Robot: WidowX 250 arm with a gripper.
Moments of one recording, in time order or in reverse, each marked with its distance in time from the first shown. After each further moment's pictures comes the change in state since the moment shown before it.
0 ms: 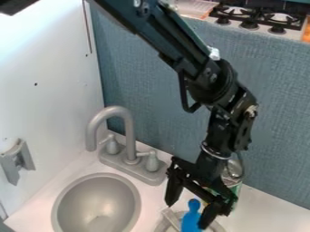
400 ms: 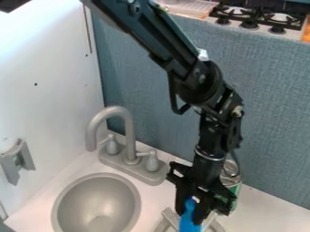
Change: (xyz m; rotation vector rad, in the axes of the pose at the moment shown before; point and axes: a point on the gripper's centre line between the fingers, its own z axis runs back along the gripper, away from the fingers) arm 0.007 -0.003 -0.008 -0.091 -0.061 -0.007
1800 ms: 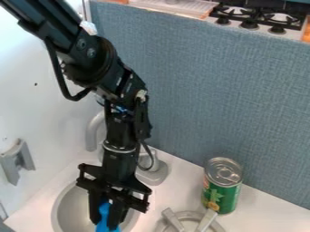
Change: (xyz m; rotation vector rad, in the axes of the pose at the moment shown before) arm -0.095 0.078 0.005 -0.052 0.082 0.225
